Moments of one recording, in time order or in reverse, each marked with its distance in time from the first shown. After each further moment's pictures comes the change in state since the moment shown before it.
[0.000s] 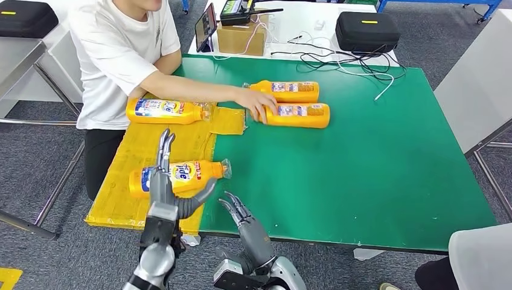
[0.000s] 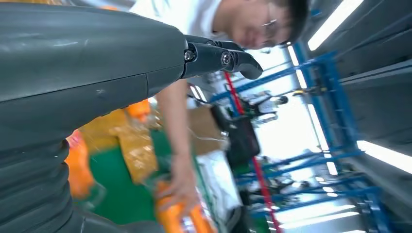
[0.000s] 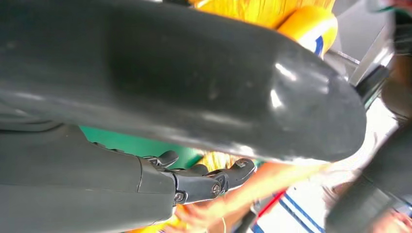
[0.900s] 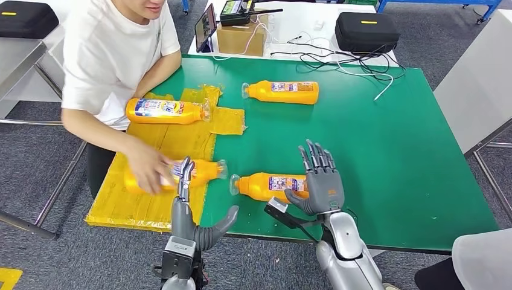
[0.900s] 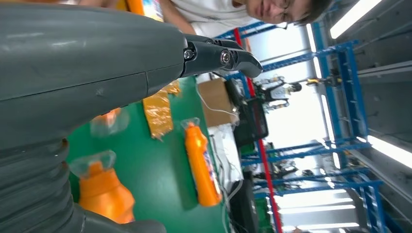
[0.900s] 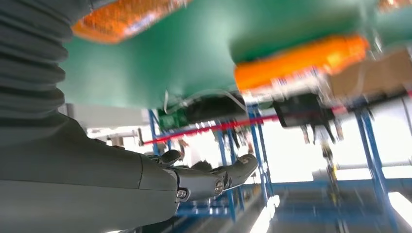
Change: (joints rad) left arm 0.093 -0.024 -0.181 0.037 0.112 0.142 -0.058; right arm -0.132 -0.119 -0.426 -0.087 0.763 -0.057 0.432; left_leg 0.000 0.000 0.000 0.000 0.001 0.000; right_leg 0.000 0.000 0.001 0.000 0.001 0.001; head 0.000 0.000
